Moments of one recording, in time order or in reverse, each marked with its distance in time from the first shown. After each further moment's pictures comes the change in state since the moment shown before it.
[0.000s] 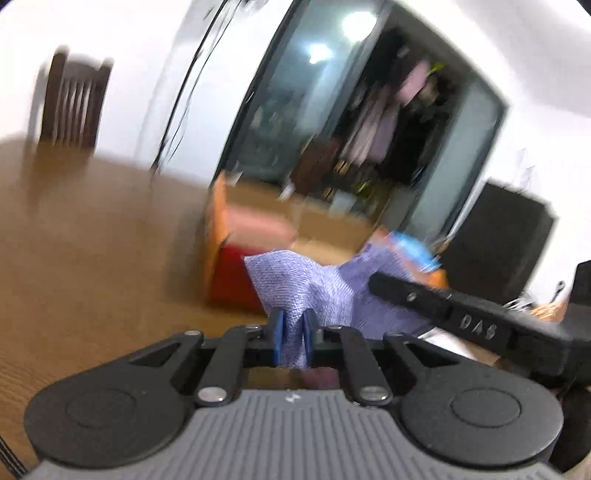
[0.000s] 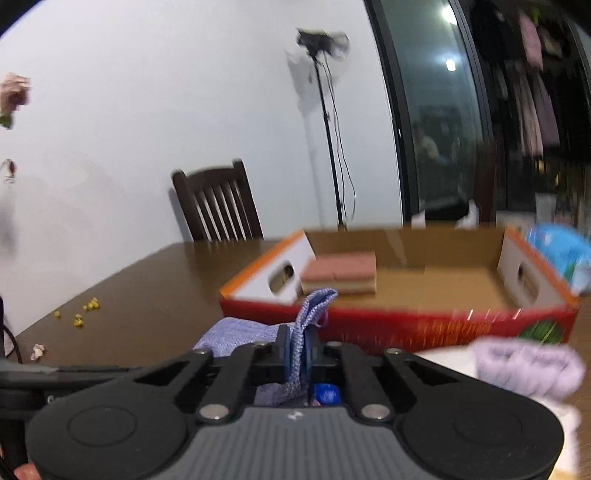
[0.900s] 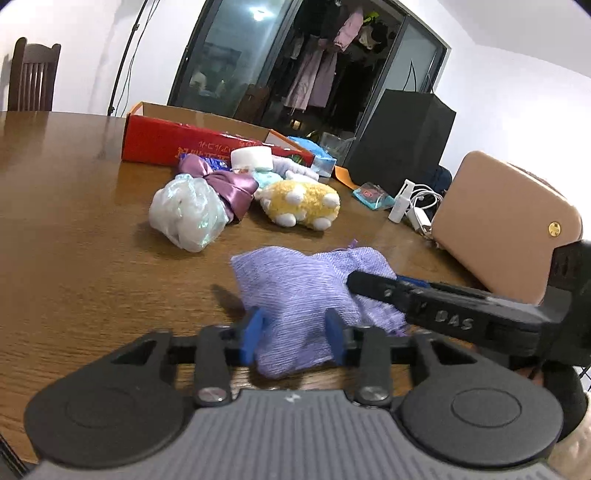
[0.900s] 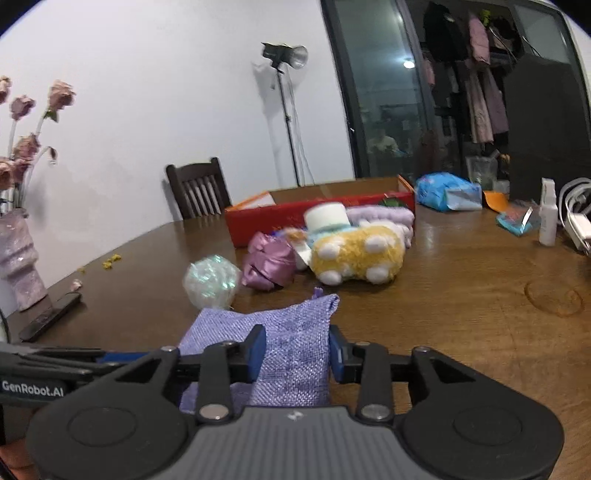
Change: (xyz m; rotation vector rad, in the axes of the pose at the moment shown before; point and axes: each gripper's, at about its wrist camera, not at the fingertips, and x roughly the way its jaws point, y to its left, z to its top) left arm -0.107 -0.103 -0.151 0.089 0.190 -0.105; right arm -0.207 -0.005 -0.141 0.101 0.066 -0.150
